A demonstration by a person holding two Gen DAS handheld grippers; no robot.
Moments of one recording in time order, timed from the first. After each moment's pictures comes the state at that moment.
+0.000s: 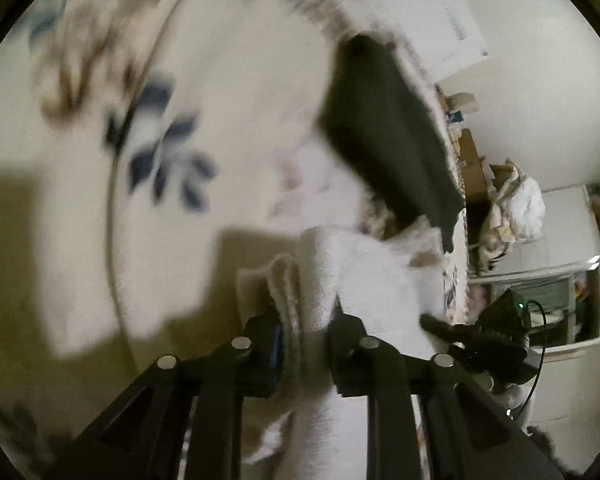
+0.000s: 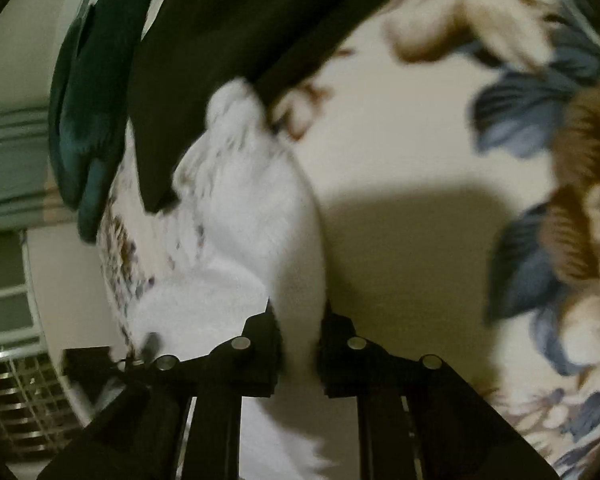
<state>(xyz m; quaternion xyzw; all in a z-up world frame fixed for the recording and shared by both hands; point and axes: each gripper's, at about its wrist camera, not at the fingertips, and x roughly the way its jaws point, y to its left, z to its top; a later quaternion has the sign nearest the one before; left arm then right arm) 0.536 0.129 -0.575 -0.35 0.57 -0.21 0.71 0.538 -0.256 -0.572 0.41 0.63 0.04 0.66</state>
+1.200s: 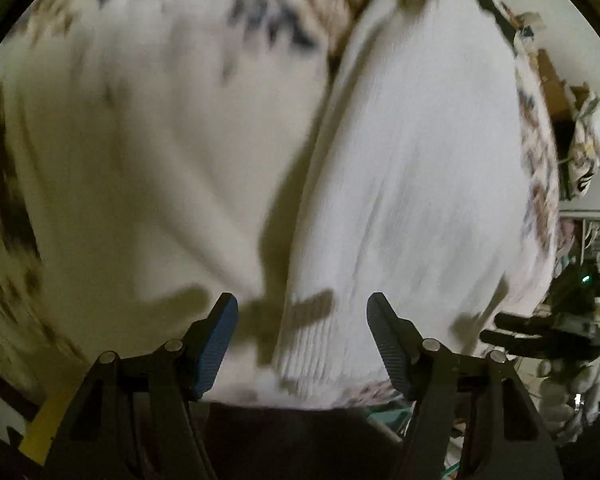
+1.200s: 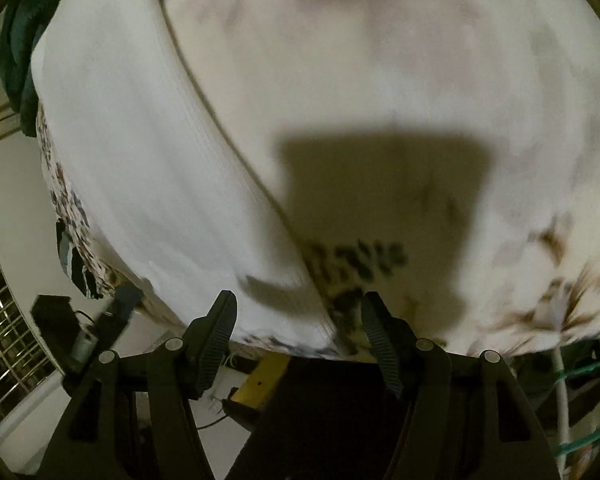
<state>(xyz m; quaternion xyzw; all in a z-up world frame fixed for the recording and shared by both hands) 0.176 0.128 -0.575 -0.19 0.69 -0.07 0.69 0.152 -0.214 -0.600 0.36 0.77 0.05 0.53</state>
